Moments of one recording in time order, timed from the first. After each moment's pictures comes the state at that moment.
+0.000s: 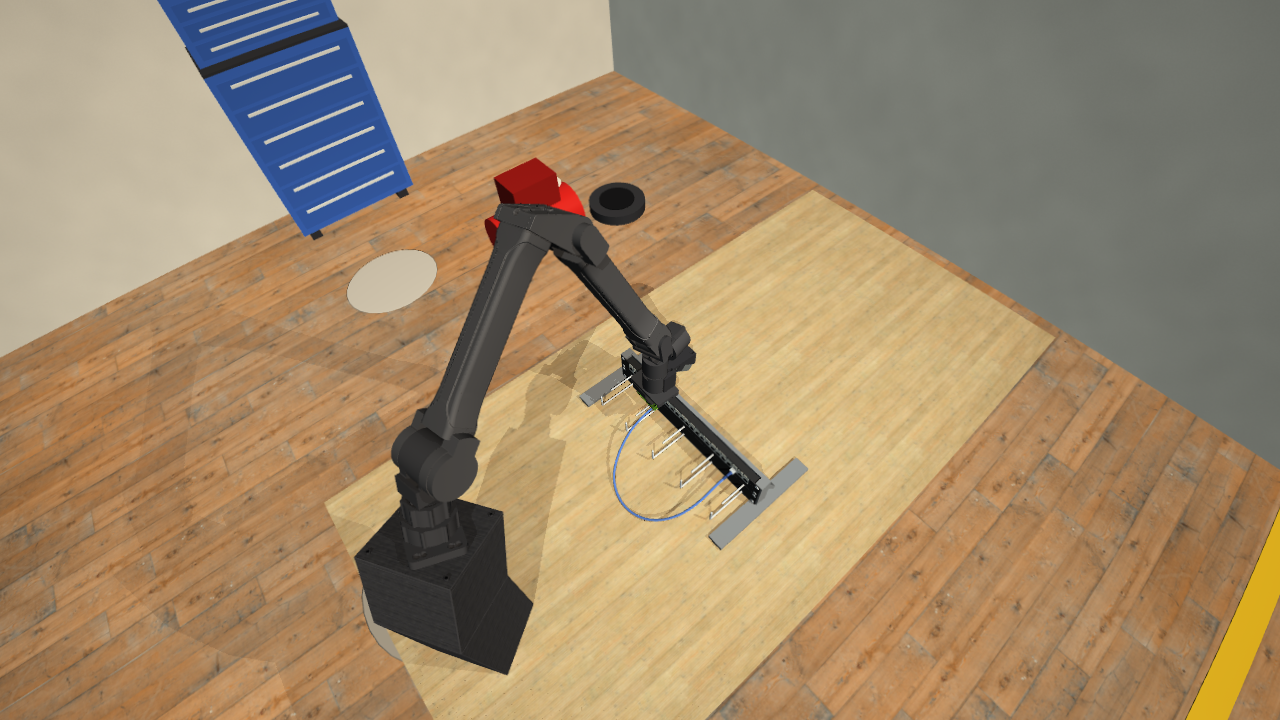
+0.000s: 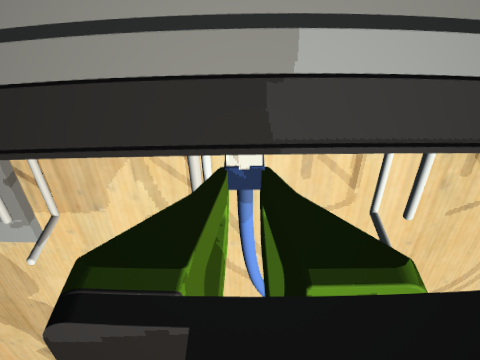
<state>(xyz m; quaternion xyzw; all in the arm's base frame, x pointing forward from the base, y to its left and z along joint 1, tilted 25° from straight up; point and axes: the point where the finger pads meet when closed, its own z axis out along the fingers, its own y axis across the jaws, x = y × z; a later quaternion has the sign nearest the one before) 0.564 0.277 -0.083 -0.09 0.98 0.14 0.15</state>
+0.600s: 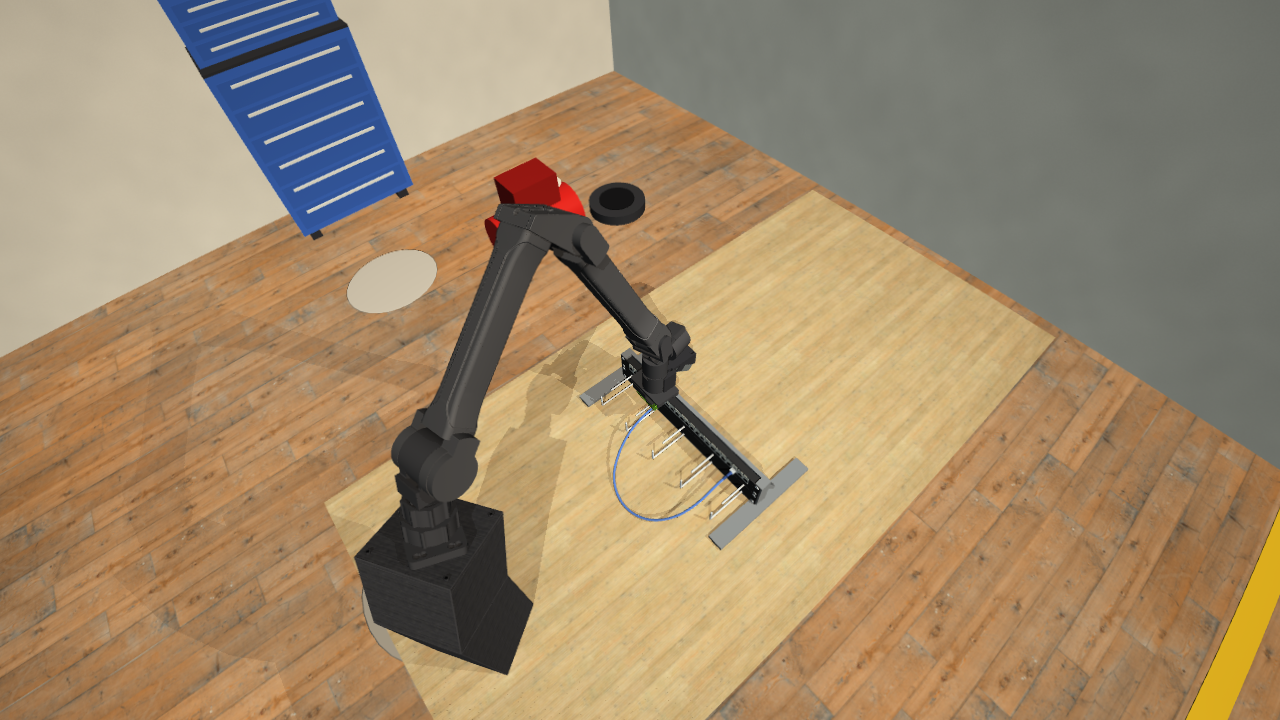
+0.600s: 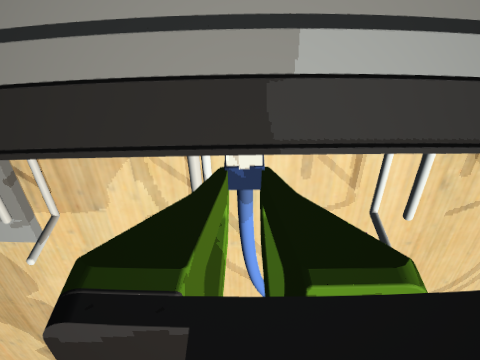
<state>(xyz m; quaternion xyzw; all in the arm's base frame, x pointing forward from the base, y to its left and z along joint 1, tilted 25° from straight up) 0.564 0.277 -0.083 -0.09 0.98 0.14 0.15</state>
